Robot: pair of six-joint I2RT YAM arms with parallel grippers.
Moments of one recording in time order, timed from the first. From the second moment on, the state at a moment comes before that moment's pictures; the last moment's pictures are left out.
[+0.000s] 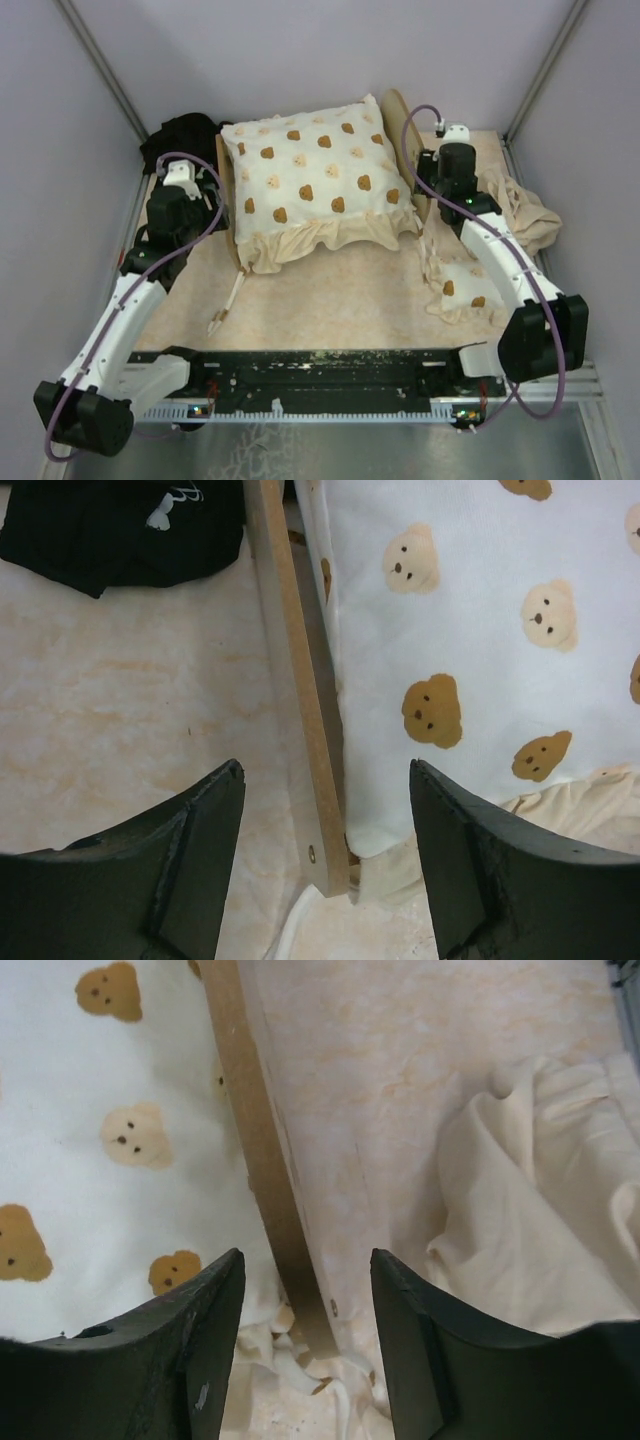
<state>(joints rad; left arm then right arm) -0.25 0.98 0.91 -0.32 -0.18 -0.27 0.21 1.32 1.14 -0.24 0.21 0.13</state>
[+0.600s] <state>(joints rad) -0.21 1.04 0.85 -0.26 0.10 -0.26 0.21 1.11 0.94 -0.26 0.21 0.13</state>
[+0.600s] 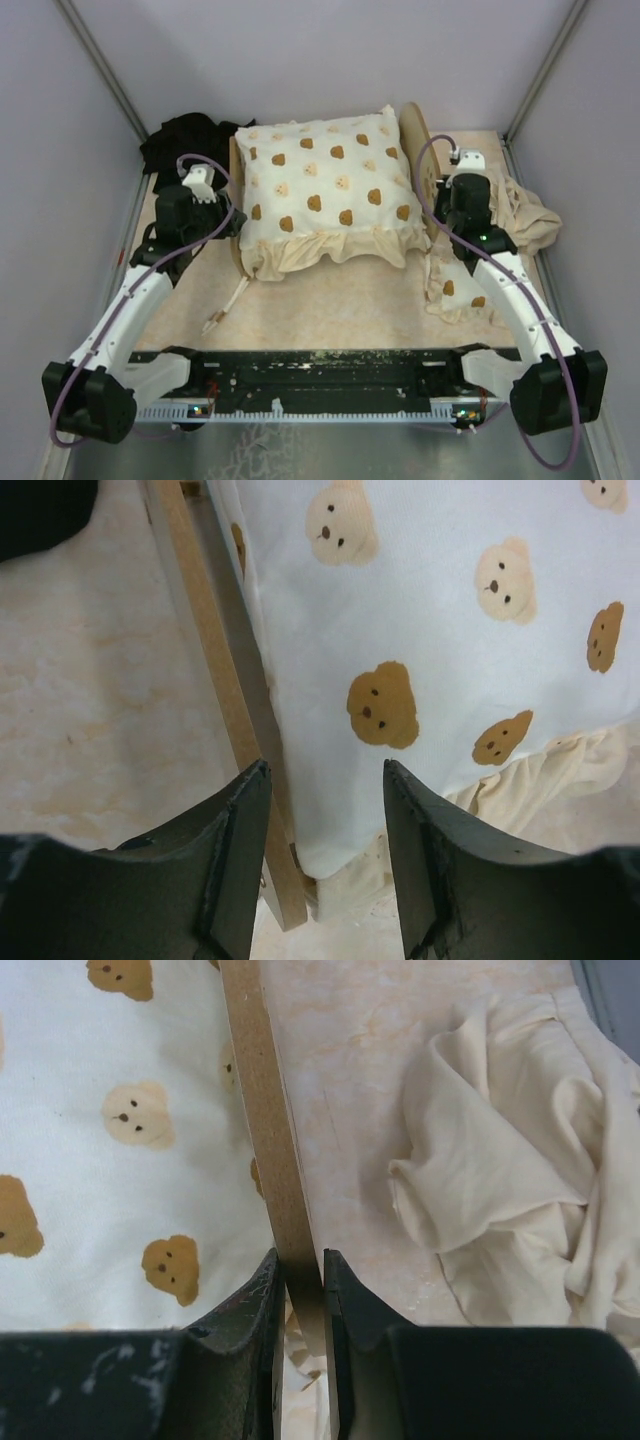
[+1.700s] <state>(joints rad) -0.22 0.85 0.80 -0.26 0.25 -0.41 0.37 0.92 0.95 -0.41 0.25 0.24</state>
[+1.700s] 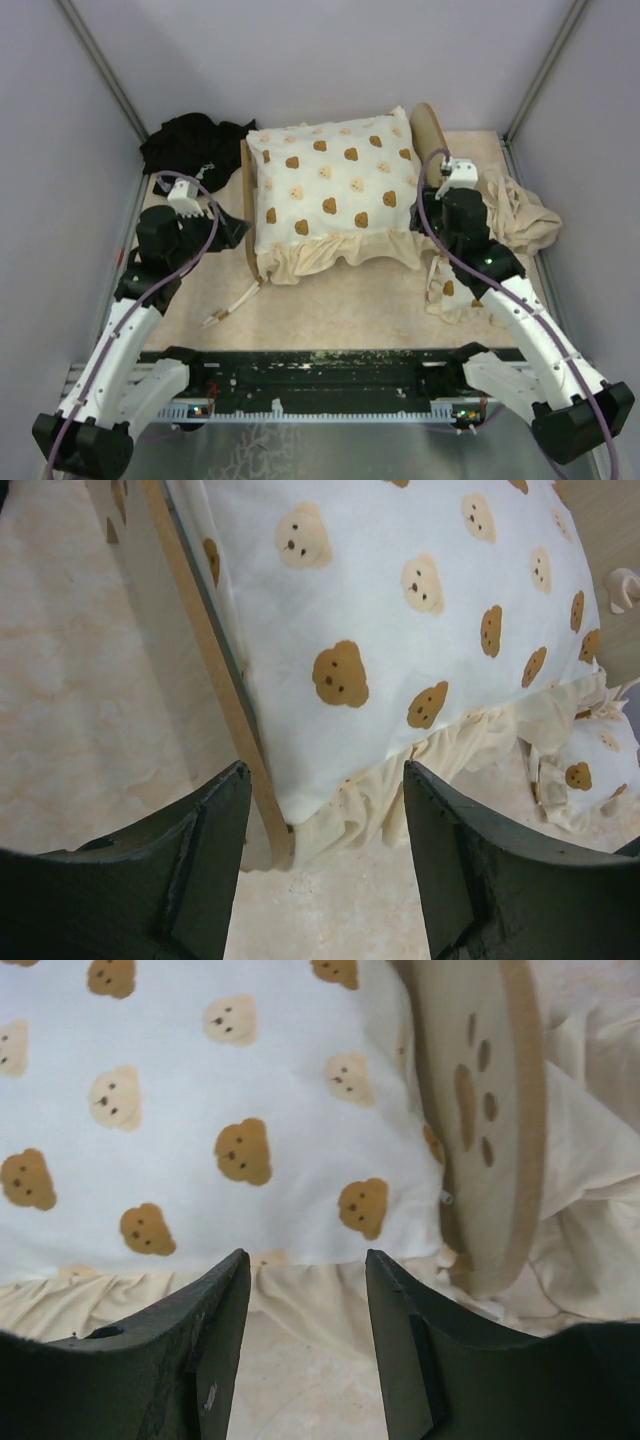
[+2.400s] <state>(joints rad) -0.05 0.81 0.60 -0.26 0.38 -0.59 1.15 1.49 1.01 0.03 0.50 0.21</state>
